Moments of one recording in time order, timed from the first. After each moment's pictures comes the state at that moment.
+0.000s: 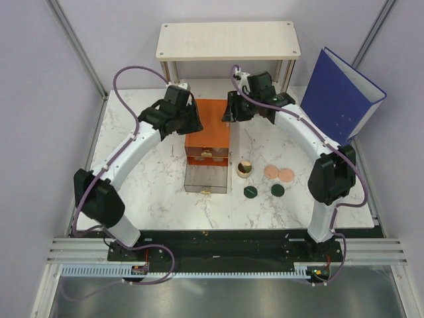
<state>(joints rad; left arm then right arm) -0.52 1.57 1.49 -0.67 -0.07 -0.57 0.46 1.93 1.80 -0.57 -0.35 0.29</state>
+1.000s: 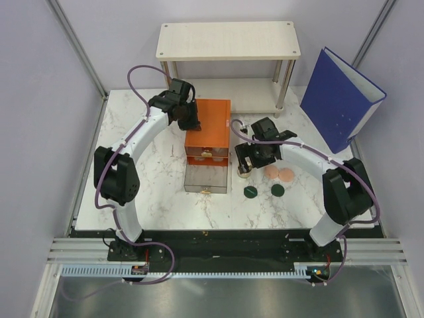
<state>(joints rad) -0.40 1.88 1.72 -0.75 0.11 -0.49 0.48 1.64 1.14 -0.61 -0.17 0.11</state>
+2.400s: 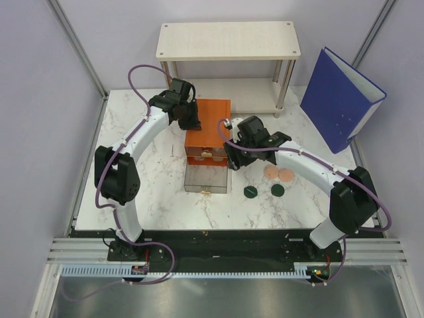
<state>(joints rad) -0.40 1.88 1.72 -0.75 0.12 -0.48 0.63 1.58 1.22 -0.55 -0.09 0.12</state>
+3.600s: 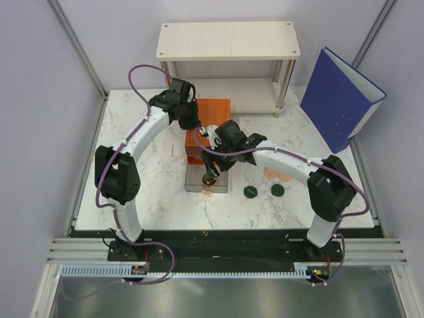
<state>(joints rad) -0.40 1.89 1.73 -0.75 0.13 -0.48 0.77 1.77 1.34 -0.48 -0.23 0.10</state>
